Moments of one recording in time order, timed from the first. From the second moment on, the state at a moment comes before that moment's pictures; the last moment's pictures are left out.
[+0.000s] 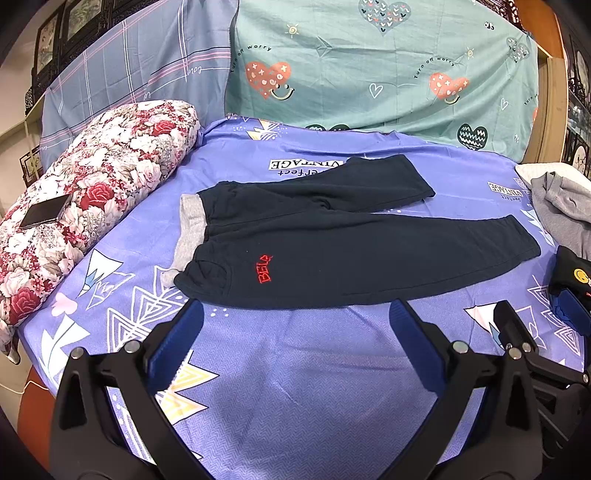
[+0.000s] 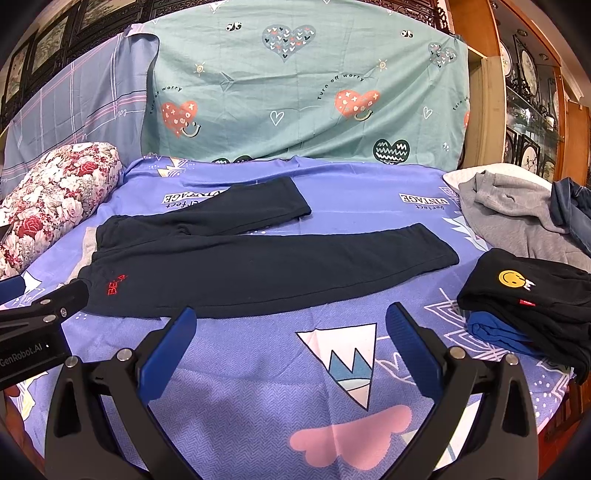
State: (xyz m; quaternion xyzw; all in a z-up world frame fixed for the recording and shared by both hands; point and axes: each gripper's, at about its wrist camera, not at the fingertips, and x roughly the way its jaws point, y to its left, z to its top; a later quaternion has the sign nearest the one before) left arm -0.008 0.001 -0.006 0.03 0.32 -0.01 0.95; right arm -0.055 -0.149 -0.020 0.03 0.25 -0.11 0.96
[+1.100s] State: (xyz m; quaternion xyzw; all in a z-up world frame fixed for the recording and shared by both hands) left arm 0.034 0.004 -0.017 0.02 0.36 -0.03 0.93; right arm -0.019 -0.169 -0.031 0.05 0.30 -0.10 0.95
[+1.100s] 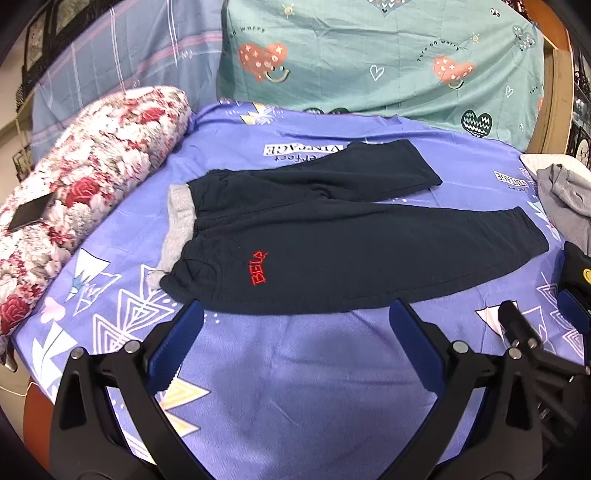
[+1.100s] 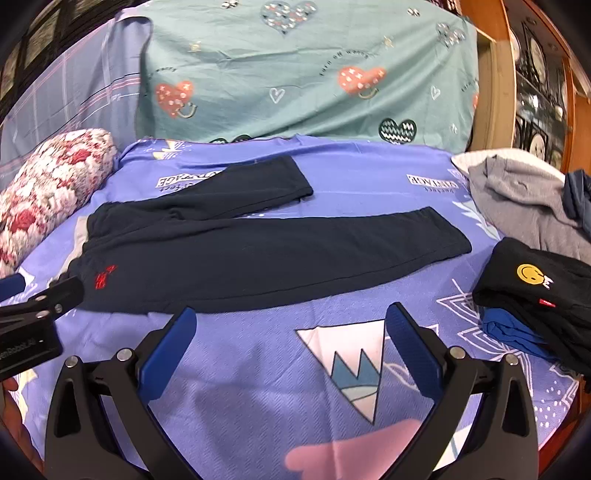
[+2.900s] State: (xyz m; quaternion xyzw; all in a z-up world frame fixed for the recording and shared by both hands) left arm 0.180 0.165 -0.086 -0.24 0.53 0.00 0.82; right arm 0.117 -0.450 -0.077 0.34 0.46 -0.13 0.81
